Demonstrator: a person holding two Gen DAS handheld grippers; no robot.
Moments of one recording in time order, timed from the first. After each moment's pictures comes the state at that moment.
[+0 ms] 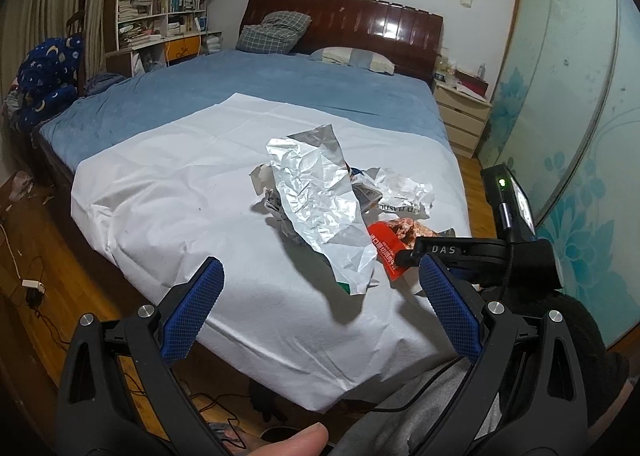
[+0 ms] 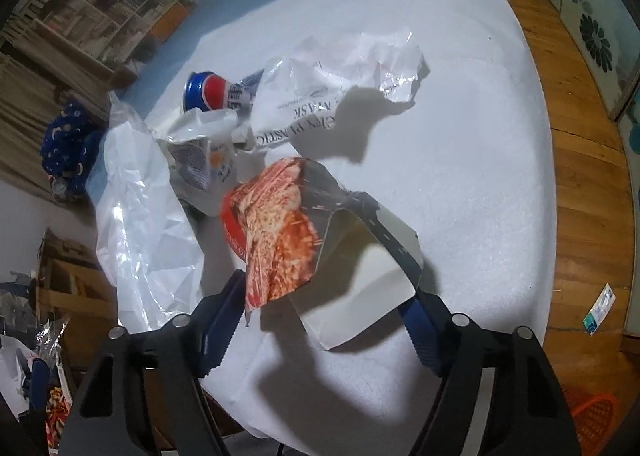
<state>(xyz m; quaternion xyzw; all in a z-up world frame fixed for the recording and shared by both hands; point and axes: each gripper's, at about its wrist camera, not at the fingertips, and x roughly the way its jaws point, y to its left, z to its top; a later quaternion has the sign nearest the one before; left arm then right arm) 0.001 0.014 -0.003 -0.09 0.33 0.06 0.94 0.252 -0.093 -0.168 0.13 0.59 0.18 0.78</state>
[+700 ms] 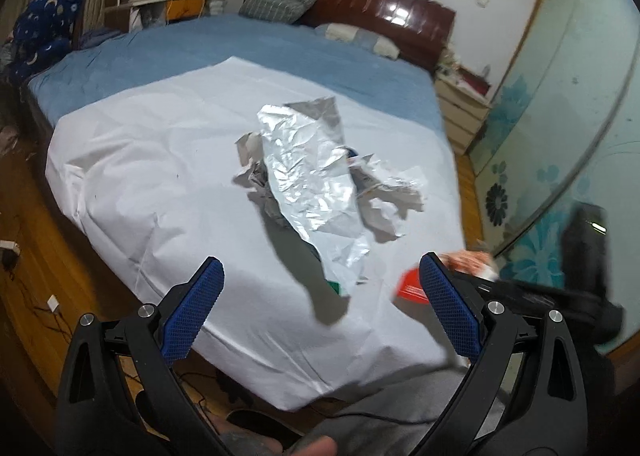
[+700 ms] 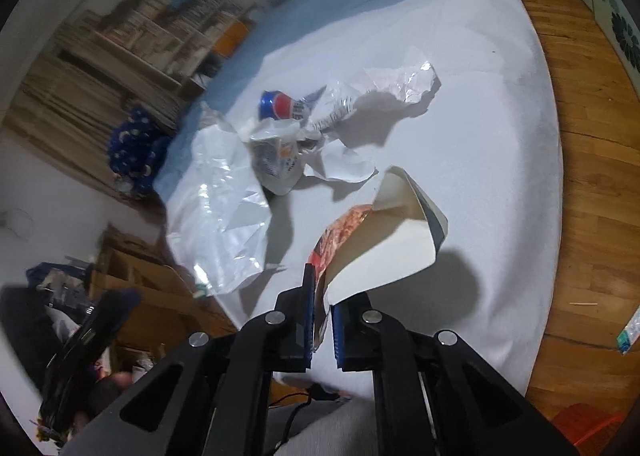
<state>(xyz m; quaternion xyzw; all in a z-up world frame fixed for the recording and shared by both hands) 0.038 0.026 -0.028 -0.15 0.37 0.06 0.91 0.200 -0.156 -0.131 0.22 0.52 0.29 0.77</state>
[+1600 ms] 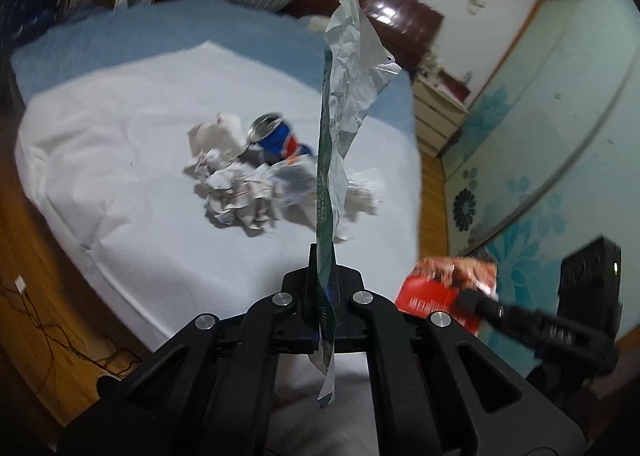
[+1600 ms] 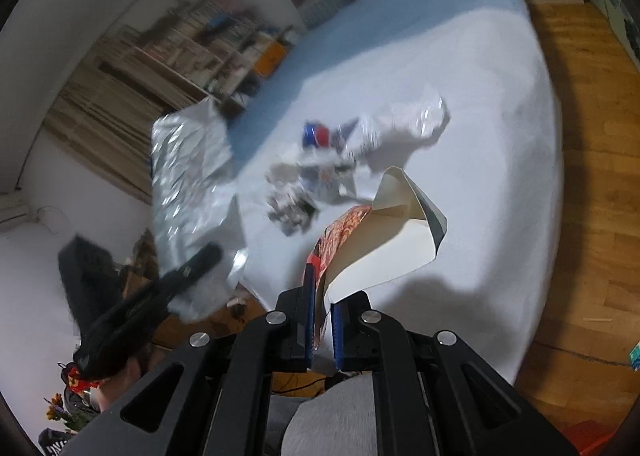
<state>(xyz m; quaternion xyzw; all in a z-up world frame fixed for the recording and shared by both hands) 0.031 -0.020 -0.004 -0.20 0.36 0.00 0.91 0.168 -0.222 -0.073 0.23 0.47 0.34 0.78</state>
